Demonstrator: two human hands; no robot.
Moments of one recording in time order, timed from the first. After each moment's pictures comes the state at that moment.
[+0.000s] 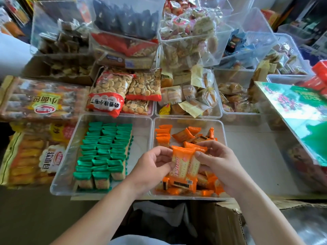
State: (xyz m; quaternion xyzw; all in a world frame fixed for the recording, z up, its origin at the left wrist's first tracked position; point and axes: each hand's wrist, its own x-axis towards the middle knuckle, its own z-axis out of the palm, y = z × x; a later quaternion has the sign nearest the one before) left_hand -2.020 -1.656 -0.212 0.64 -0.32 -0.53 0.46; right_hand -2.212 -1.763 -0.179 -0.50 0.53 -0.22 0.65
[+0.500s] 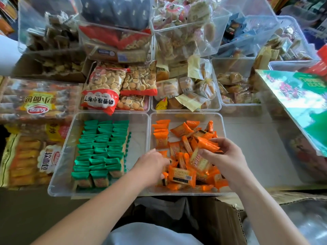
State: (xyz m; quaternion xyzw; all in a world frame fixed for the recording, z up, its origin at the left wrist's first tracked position) left_hand -2.012 -1.689 -0.253 0.68 -0.67 -0.26 -0.10; right_hand -2.232 -1.776 -0.197 -0.52 0.61 -0.24 0.55
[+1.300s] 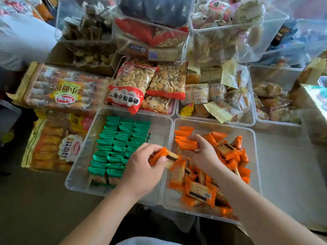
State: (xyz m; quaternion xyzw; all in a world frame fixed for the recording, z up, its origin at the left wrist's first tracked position) left_hand -1.963 -1.649 -0.230 0.80 -0.41 -0.25 0.38; right_hand -2.115 -1.824 -0.295 -0.73 0.46 -0.08 0.49
